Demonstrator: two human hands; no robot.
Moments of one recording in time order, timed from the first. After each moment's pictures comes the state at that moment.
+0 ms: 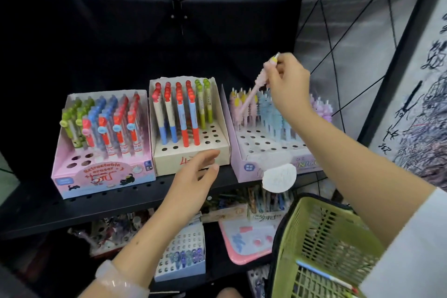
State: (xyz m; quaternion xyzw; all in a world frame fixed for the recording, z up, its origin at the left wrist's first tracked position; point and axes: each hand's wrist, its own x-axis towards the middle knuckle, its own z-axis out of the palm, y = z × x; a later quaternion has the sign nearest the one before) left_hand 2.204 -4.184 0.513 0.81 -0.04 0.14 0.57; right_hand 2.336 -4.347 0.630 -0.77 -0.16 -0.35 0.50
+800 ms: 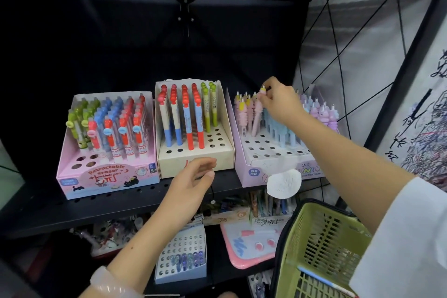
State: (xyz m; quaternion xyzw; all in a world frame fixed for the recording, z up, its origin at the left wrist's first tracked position) left_hand 2.200 -4.174 0.512 0.80 -0.04 0.14 0.59; right_hand 2.376 -4.348 0.611 -0.92 -0.19 -0.22 0.28
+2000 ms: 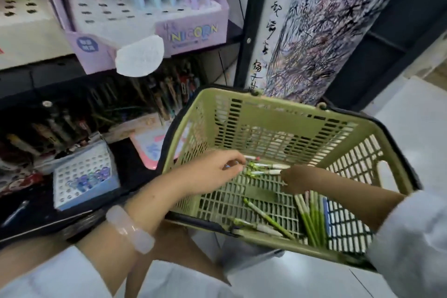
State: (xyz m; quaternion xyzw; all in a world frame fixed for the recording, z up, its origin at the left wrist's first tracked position) left_hand 2.182 -4.378 0.406 0.86 -0.27 -0.30 0.33; right_hand 2.183 -4.616 0.334 -0.89 -0.04 0.44 -0.09
